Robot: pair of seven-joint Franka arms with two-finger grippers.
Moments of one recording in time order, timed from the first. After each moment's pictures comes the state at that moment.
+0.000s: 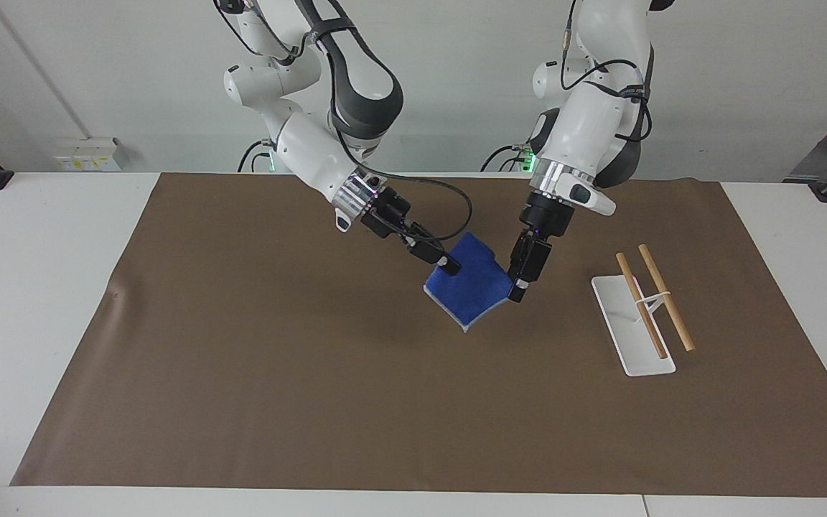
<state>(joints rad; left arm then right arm) -0.05 0.11 -0.44 -2.01 -0.24 2.91 -1.49 0.57 0.20 -0.03 -1.84 1.46 2.70 0.63</state>
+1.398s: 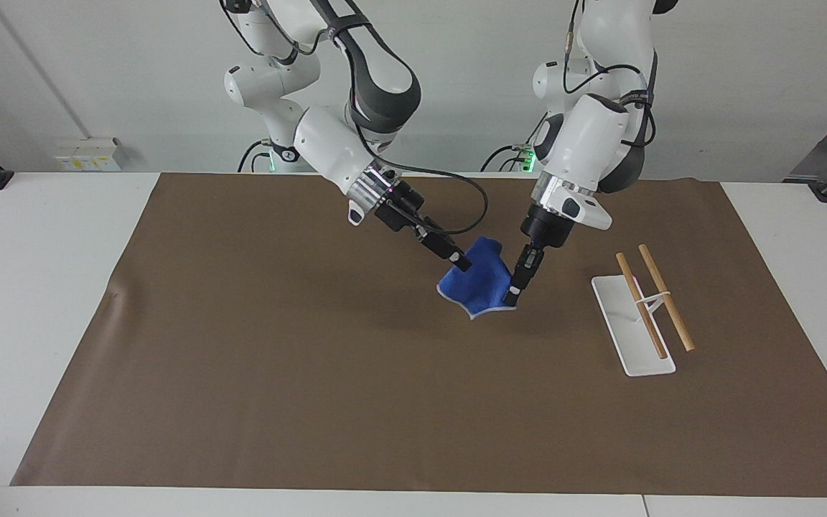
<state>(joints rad) -0.01 0.12 -0.39 -2.01 -0.24 2.80 -1.15 0.57 0.20 -0.04 -1.91 1.37 2.80 0.33</state>
